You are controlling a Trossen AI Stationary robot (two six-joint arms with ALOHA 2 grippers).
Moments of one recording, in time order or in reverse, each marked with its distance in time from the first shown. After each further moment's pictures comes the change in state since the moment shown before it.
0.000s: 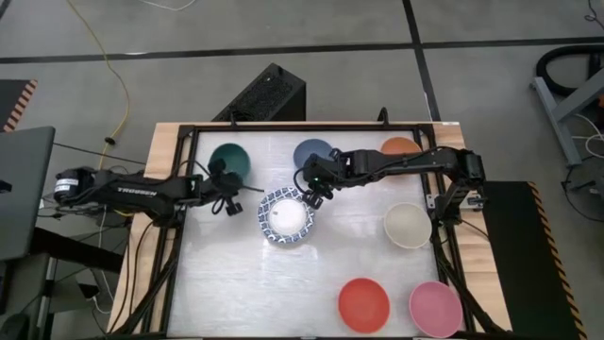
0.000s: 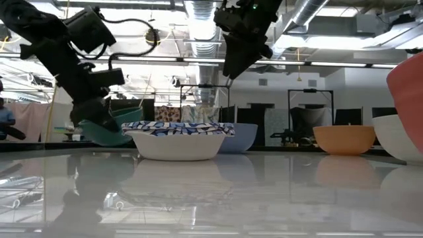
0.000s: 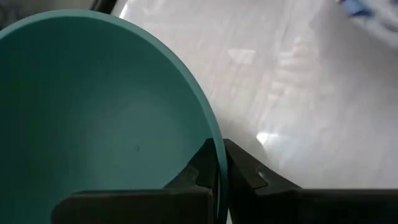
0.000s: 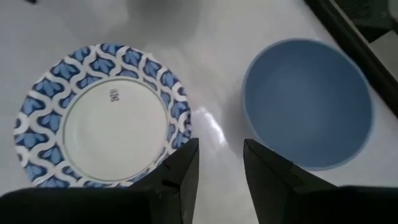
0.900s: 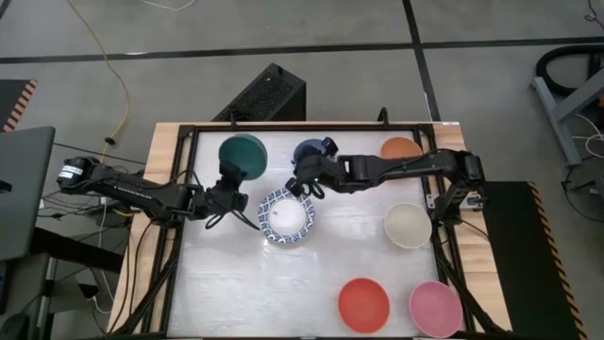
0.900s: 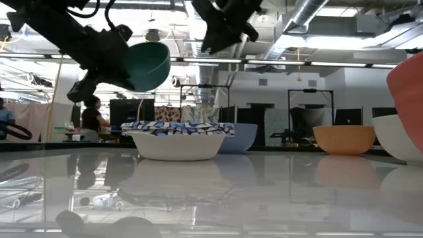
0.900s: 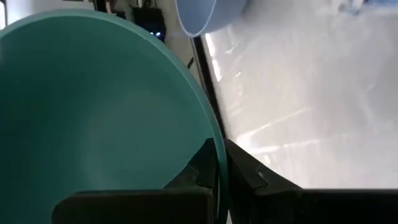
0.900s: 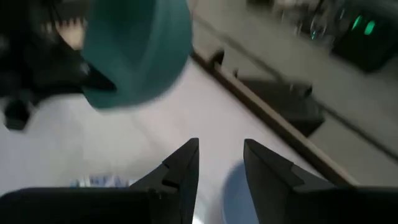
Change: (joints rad) left arm -0.295 0.004 0.135 0.037 -0.492 0.869; right arm 0.042 0.011 0.000 0.396 0.340 -0.106
